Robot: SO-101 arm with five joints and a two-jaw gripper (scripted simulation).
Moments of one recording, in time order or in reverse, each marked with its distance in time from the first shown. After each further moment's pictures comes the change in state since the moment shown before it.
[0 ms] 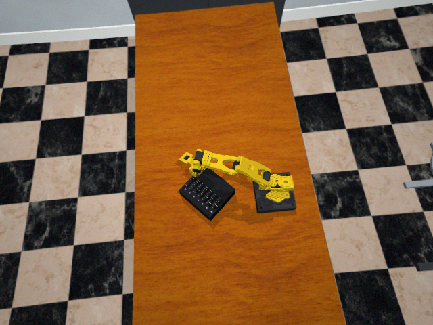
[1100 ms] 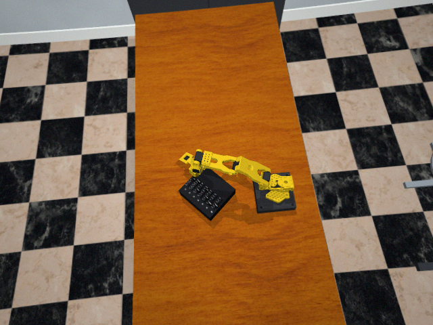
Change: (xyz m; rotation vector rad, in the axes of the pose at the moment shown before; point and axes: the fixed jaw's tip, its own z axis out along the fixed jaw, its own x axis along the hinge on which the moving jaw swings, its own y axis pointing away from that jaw) arm 0.000 0.001 0.001 -0.001 -0.002 0.017
